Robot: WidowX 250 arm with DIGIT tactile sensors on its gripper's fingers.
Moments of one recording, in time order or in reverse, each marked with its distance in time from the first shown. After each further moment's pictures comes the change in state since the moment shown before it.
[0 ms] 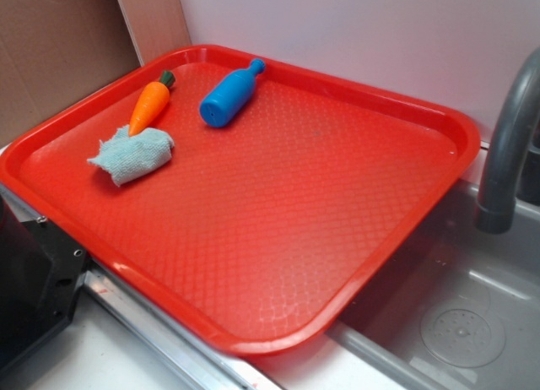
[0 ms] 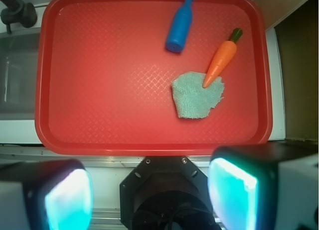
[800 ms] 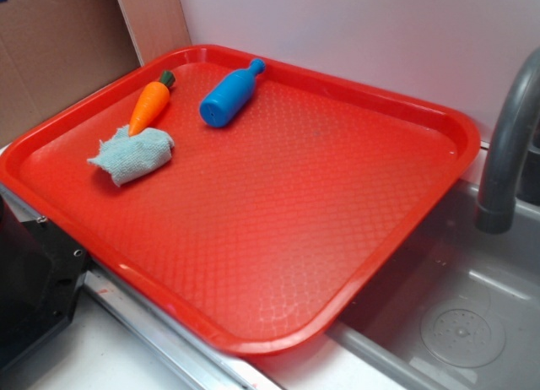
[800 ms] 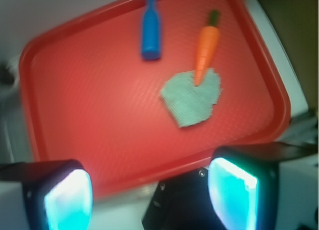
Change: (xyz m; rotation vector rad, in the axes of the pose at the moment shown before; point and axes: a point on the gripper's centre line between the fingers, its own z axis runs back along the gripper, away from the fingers) arm 0.018 0.039 -0.033 -0.093 -0.118 0.462
